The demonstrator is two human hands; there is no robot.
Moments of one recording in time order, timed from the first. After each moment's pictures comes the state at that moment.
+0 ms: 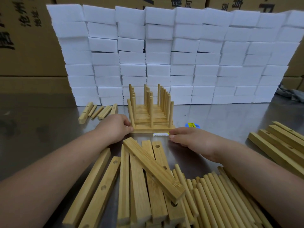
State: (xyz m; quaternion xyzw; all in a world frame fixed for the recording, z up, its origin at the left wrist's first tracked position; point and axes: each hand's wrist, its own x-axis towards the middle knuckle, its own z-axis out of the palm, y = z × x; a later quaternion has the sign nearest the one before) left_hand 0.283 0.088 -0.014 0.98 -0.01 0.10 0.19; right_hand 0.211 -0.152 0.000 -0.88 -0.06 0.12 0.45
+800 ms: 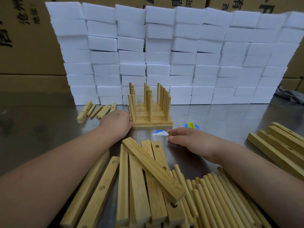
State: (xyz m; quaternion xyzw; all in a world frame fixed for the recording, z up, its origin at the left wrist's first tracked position) left_hand 0.297 0.076 -0.011 0.99 -0.03 0.15 0.04; right_hand 0.208 -0.150 0.001 -0.89 -0.06 0.11 0.43
